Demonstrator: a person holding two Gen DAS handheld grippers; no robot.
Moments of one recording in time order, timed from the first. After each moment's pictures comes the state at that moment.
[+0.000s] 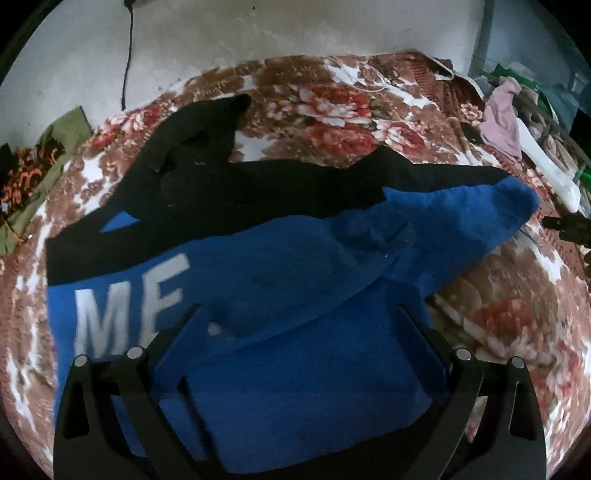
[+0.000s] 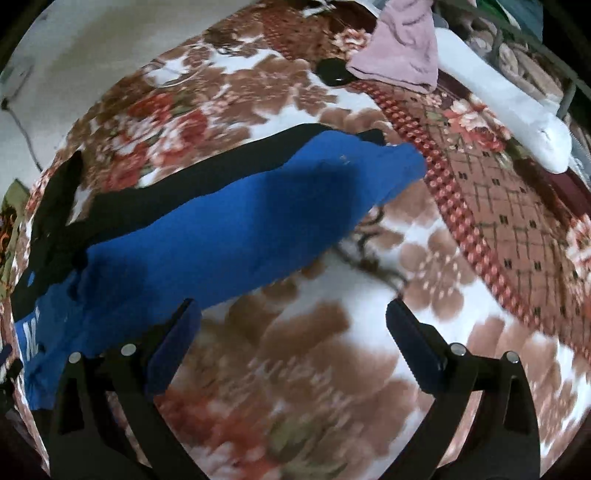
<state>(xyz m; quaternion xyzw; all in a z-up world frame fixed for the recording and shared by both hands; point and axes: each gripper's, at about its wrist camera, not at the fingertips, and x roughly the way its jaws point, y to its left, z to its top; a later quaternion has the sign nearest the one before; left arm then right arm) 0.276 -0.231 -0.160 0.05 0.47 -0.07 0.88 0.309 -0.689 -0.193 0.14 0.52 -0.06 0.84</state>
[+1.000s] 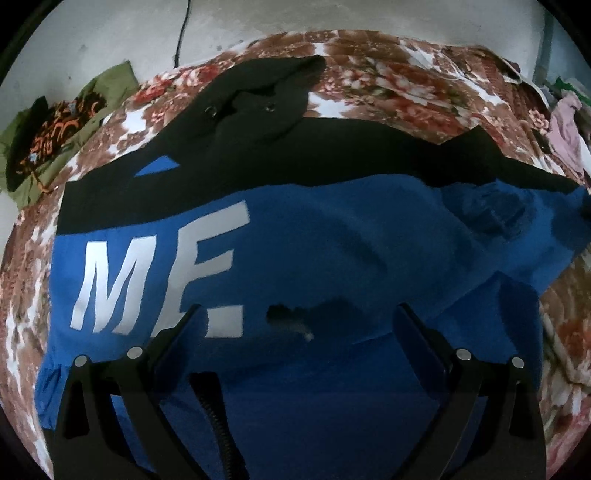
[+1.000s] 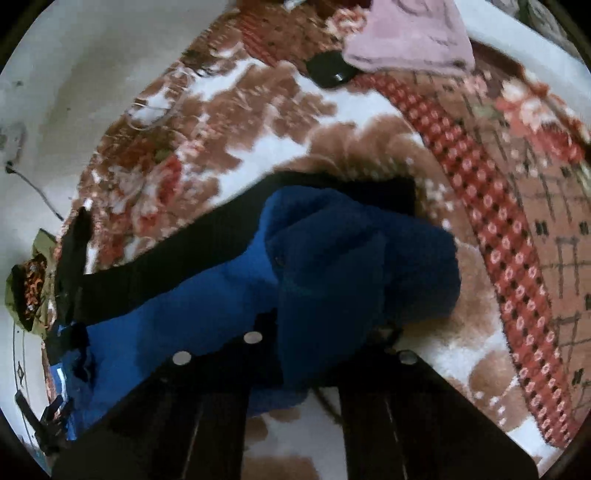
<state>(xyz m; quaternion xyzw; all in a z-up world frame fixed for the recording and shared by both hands) 0.290 -0.170 -0.225 0.03 0.49 0.03 0.87 0.394 -0.758 -0.244 0.24 0.49 0.01 0.84</state>
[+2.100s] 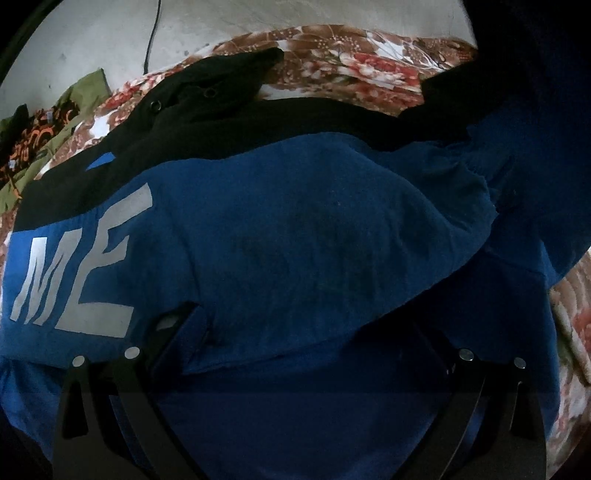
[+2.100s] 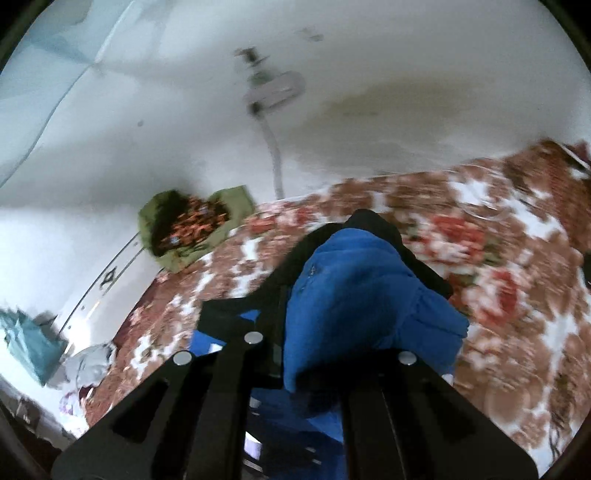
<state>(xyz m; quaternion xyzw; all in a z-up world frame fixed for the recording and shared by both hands) 0.296 -0.221 -0.281 0.03 0.46 -0.01 0.89 0.378 -0.396 0.026 0.11 0.34 0.34 0.87</state>
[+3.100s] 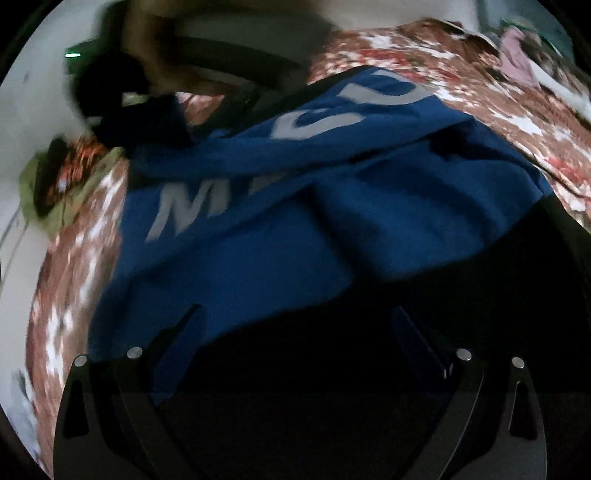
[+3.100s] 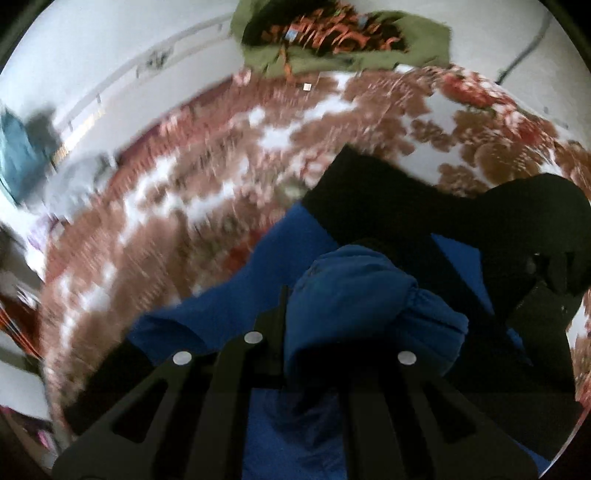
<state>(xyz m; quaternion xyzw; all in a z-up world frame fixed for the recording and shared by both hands) 0.119 -0.097 -0.230 0.14 0.45 0.01 0.88 0.339 0.032 -0.175 -0.21 0.46 0.49 0.71</state>
